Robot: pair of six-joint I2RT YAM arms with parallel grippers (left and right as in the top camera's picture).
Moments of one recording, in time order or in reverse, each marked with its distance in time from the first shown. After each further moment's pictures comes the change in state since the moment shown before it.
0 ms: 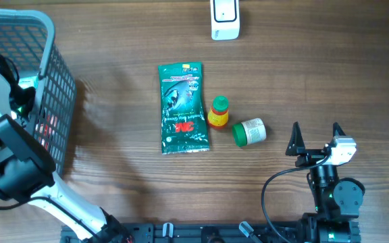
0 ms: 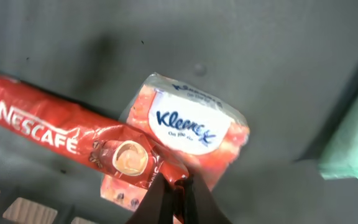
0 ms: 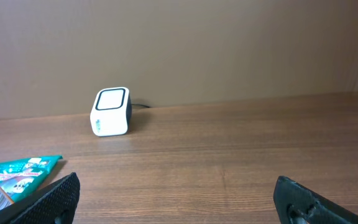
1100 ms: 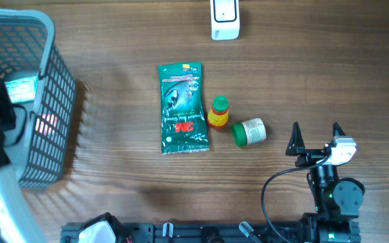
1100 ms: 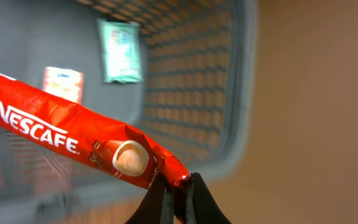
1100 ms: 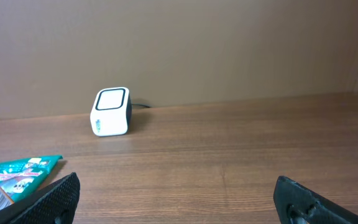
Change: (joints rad) left arm -0.101 -0.846 0.001 0.049 -0.015 0.116; right arm 0.000 0.000 0.000 0.000 0.000 0.000
